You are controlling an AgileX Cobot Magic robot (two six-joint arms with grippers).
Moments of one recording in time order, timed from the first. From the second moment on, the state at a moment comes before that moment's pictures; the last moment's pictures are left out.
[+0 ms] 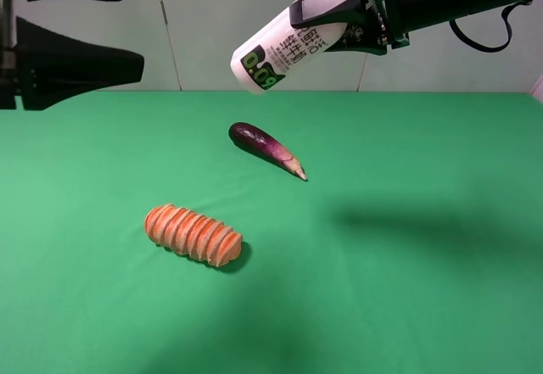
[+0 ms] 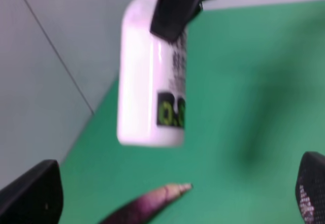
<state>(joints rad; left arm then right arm) -0.07 1.12 -0.77 -1.32 0.87 1.97 0.24 1.53 -1.15 1.28 0.92 -0.91</state>
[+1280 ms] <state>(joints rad) -0.30 1.47 -0.90 -1.52 0.79 2.17 0.24 1.53 -1.15 1.27 0.92 -0.92</state>
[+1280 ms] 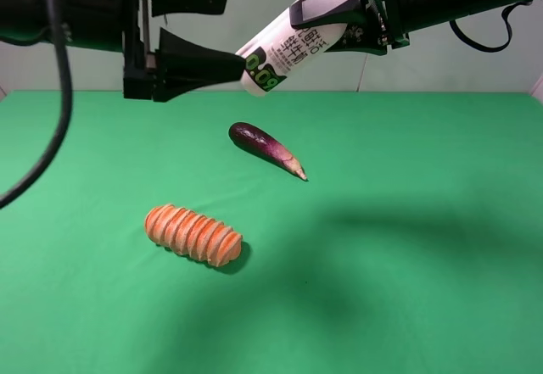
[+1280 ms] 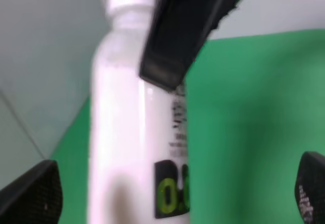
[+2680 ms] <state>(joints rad) -0.45 1.69 -1.09 -1.55 0.61 2.18 0.24 1.53 -1.15 1.25 0.92 -0.92</state>
